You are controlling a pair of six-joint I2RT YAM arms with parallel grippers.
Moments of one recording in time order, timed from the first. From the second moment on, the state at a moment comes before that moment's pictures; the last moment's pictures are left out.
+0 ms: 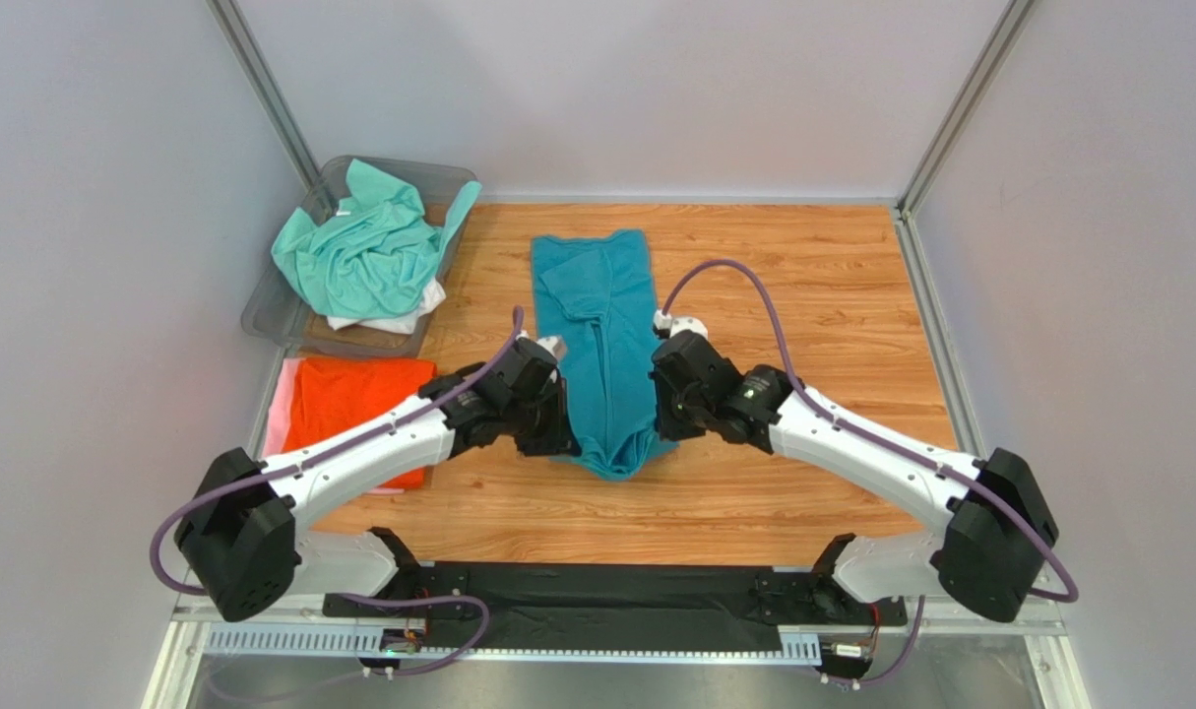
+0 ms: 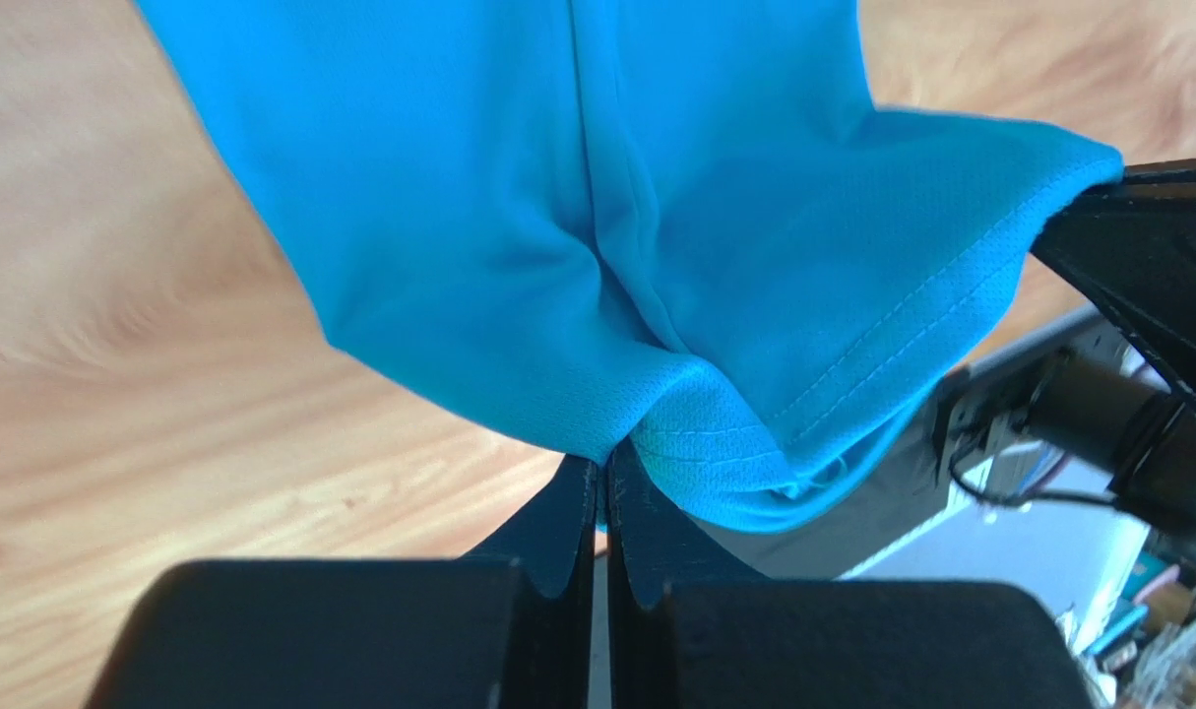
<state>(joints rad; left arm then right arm) -0.82 1.25 0.80 -0.48 0.13 -0.80 0.87 1.29 0.94 -0.60 0.14 0.59</state>
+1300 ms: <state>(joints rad) -0.33 1.91 1.38 -0.49 0.28 -0.54 0.48 1.98 1.50 -0.39 -0.07 0.36</state>
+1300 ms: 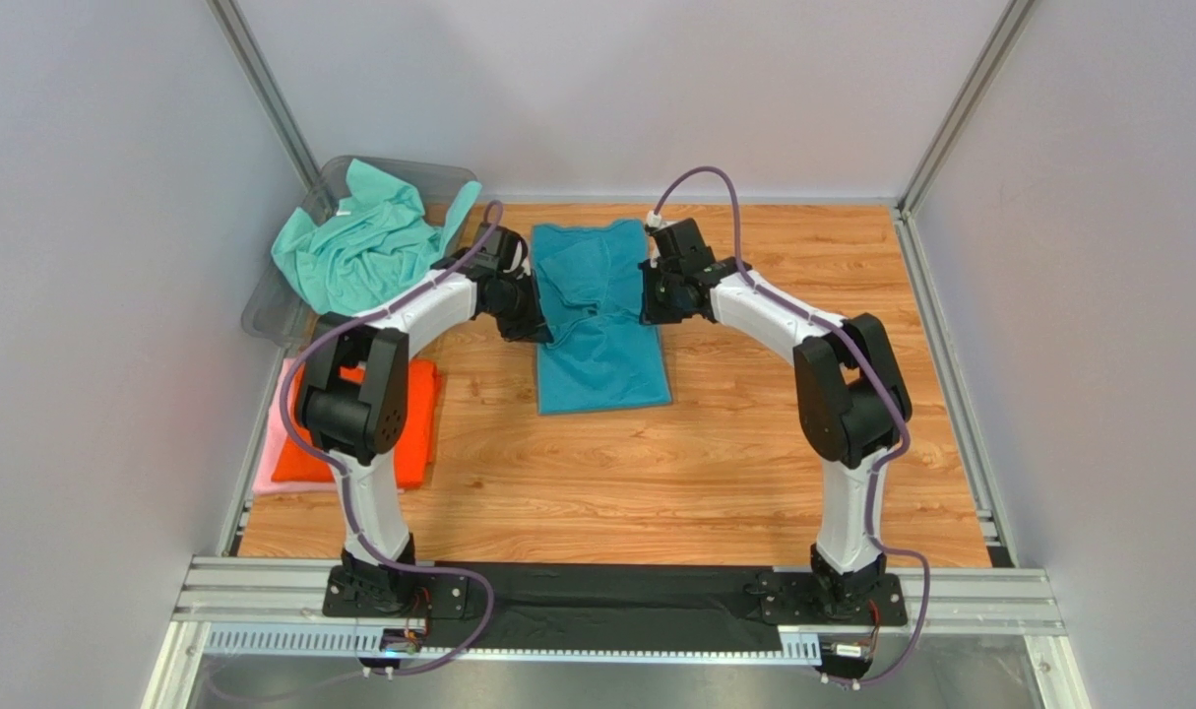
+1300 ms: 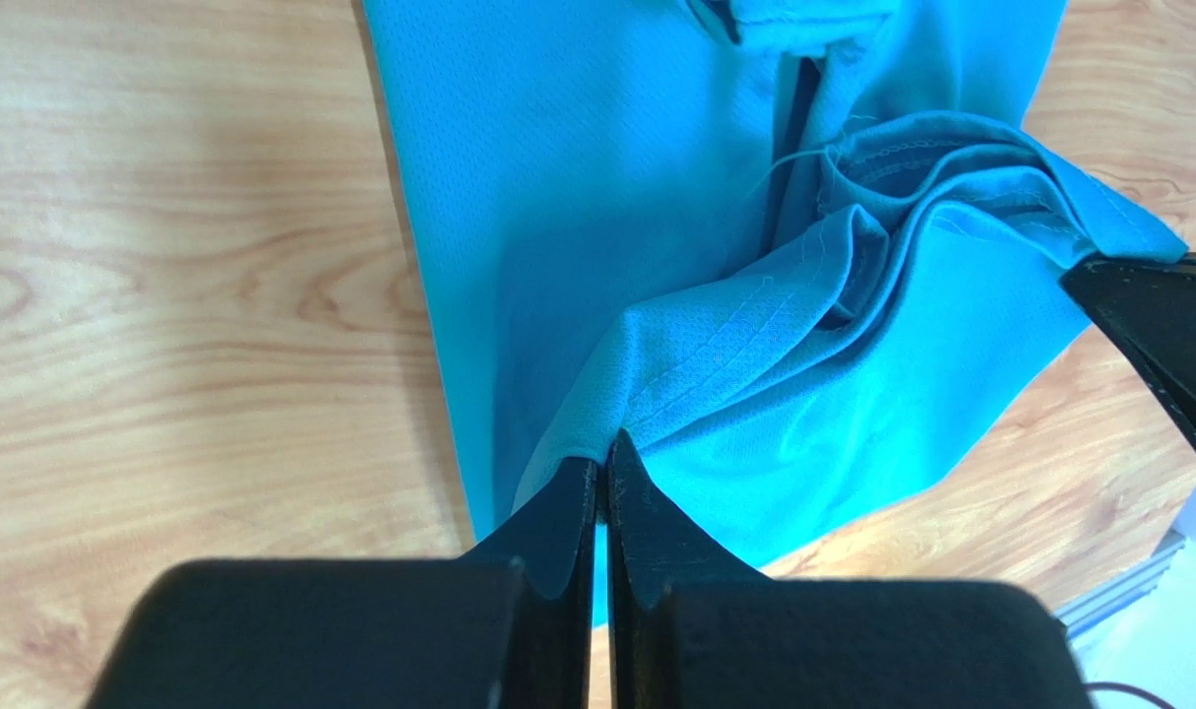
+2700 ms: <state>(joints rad) -0.31 0.63 0.62 -0.68 0.02 -0.70 0.73 2.06 1.58 -0.38 -0.26 0.33</state>
